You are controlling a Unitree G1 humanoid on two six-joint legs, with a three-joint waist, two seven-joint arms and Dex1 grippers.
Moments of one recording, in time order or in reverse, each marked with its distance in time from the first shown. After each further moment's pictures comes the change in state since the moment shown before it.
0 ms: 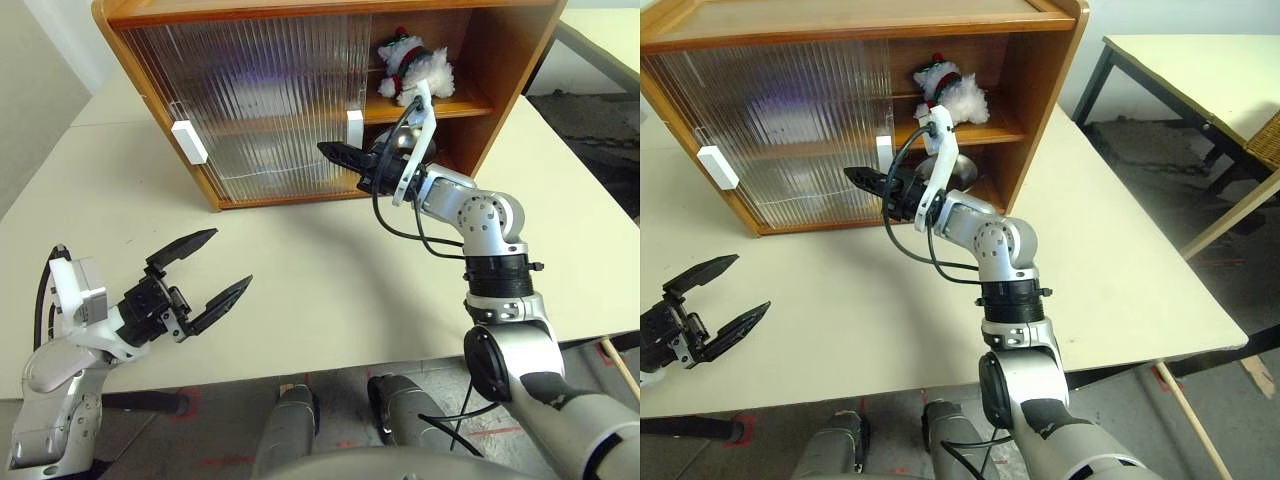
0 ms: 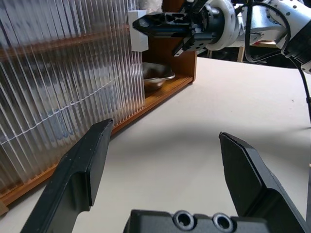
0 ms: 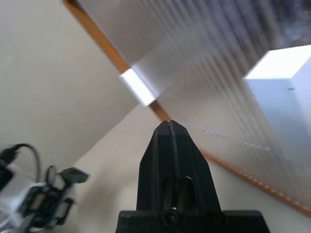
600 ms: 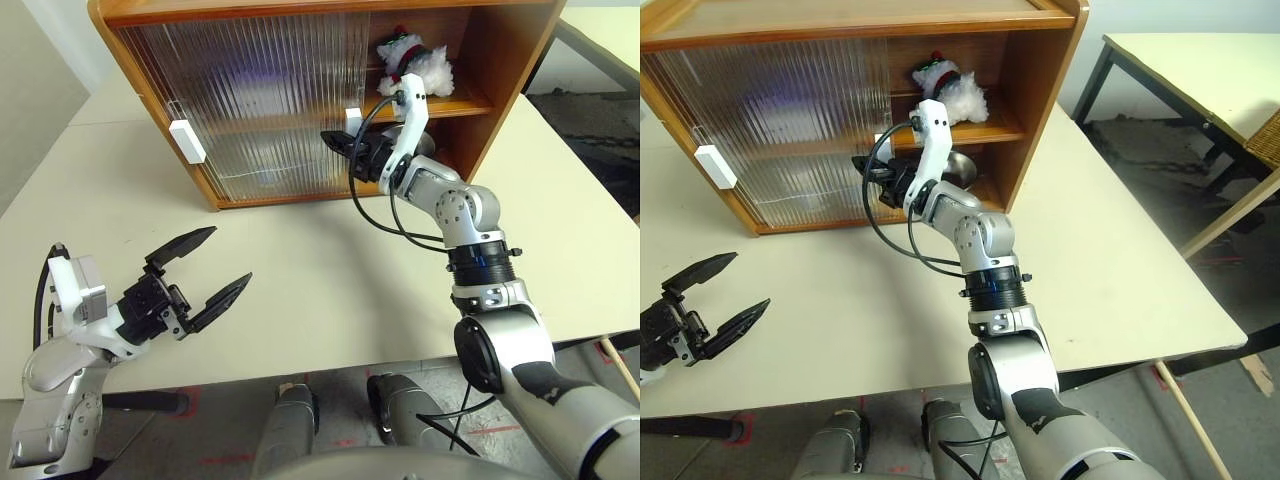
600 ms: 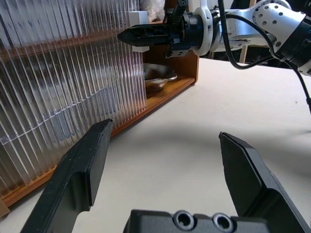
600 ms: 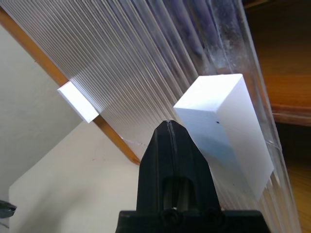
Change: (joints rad) left arm -0.009 0.000 0.000 -0.001 0.001 0.000 0.011; right arm -0.059 0.034 0.021 0.143 -0.140 -0.188 -0.084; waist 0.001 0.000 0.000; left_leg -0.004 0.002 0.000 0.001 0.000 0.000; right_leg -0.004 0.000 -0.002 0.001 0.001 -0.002
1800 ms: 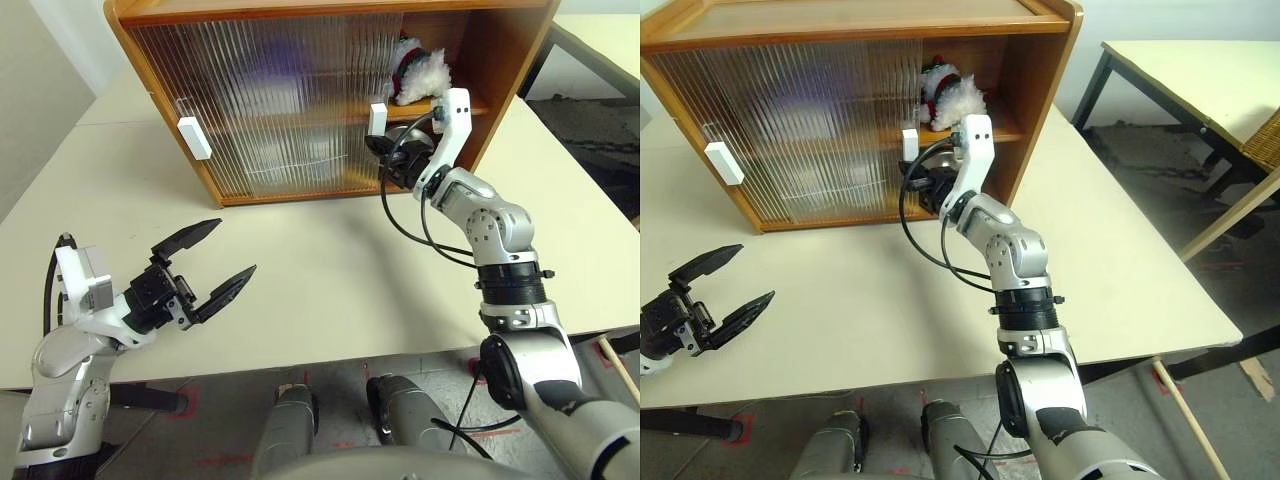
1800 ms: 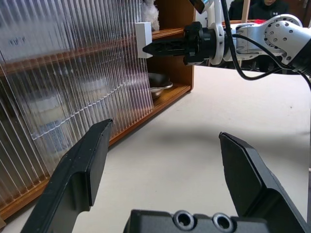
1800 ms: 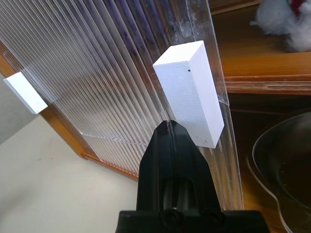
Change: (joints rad) left arm -0.058 0.000 -0.023 0.032 0.003 0.000 -0.013; right arm 0.131 -0.125 -0.003 -0.119 -0.050 -0.073 -0.058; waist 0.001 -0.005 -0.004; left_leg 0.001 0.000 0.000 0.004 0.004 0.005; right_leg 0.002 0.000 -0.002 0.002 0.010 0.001
